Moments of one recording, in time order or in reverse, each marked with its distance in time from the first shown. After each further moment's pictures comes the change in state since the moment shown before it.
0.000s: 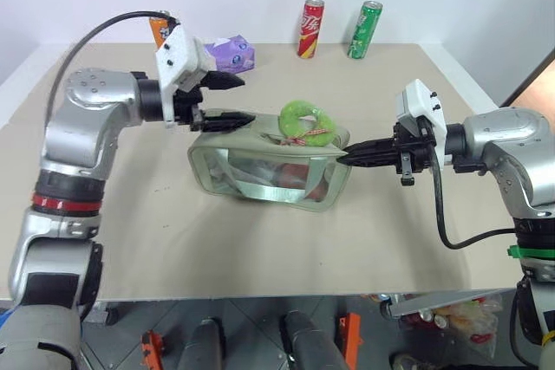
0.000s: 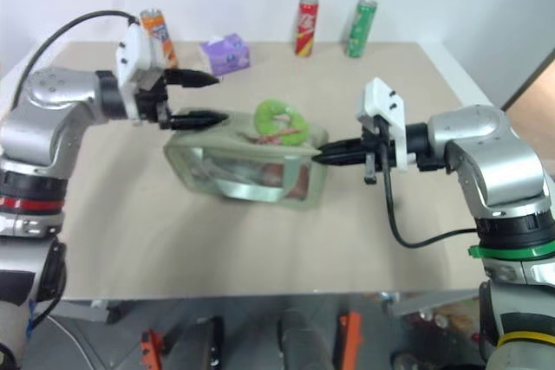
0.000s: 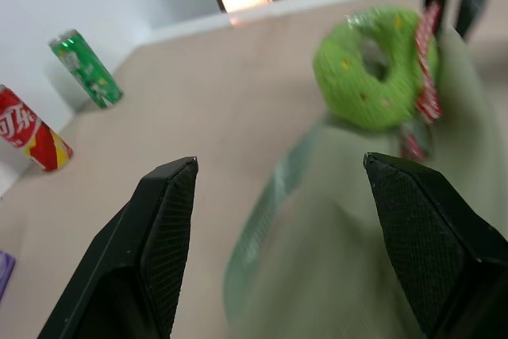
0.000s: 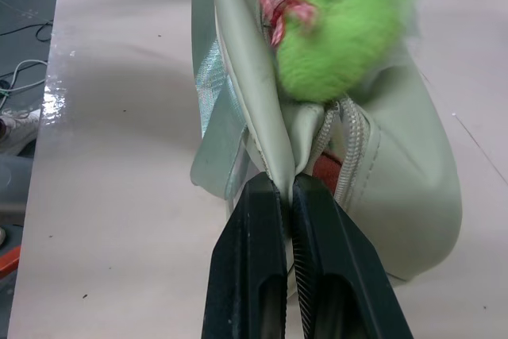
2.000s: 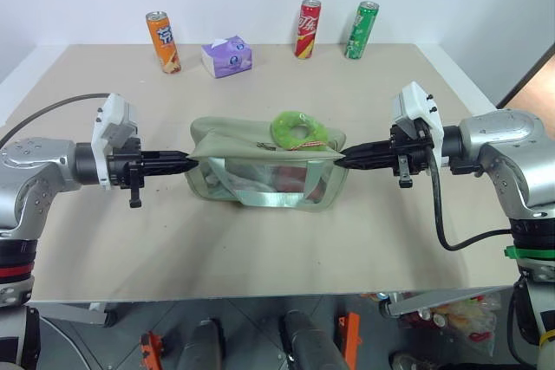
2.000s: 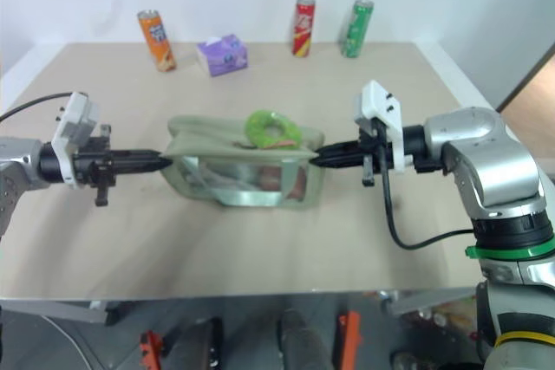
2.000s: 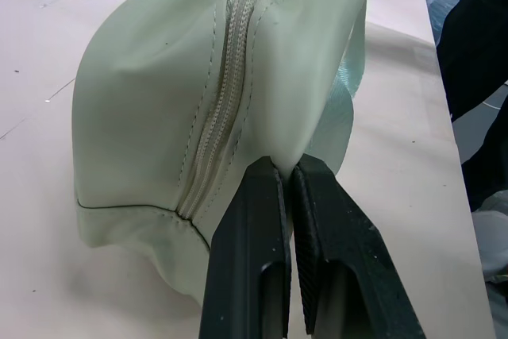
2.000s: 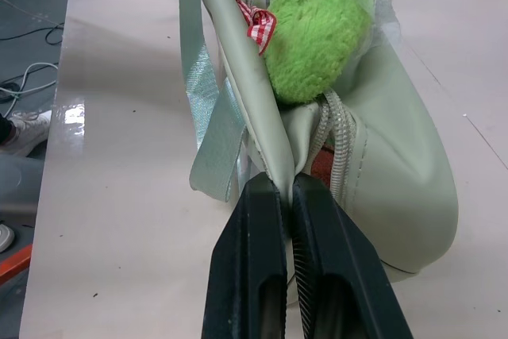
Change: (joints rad) left arm 0.363 0.139 0.161 -0.131 -0.258 0.220 -0.061; right arm 0.000 0.009 0.005 0.001 0.000 -0.001 0.005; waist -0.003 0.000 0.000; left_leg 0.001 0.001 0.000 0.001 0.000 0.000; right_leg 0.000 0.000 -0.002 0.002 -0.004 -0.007
